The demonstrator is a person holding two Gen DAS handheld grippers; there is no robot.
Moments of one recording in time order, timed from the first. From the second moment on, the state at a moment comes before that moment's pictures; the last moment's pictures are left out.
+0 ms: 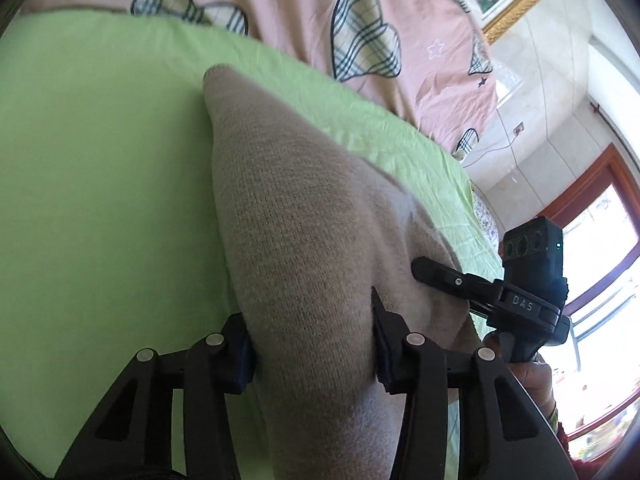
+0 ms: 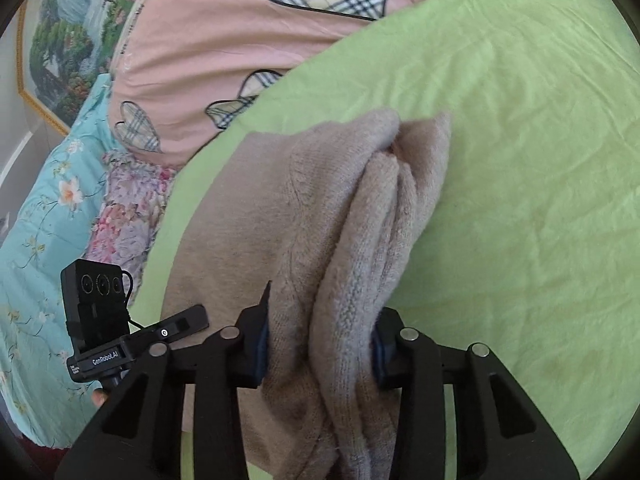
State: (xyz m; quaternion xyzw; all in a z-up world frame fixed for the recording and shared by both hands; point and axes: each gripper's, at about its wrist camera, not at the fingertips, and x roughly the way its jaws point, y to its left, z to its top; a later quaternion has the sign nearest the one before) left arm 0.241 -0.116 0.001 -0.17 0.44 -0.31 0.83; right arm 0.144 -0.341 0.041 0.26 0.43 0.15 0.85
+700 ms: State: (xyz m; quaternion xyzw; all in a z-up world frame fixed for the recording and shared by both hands) left arm 0.131 0.005 -0.012 -0.16 0.46 -0.23 0.84; right arm 0.091 -0.231 0.016 0.21 0.46 0.20 0.84
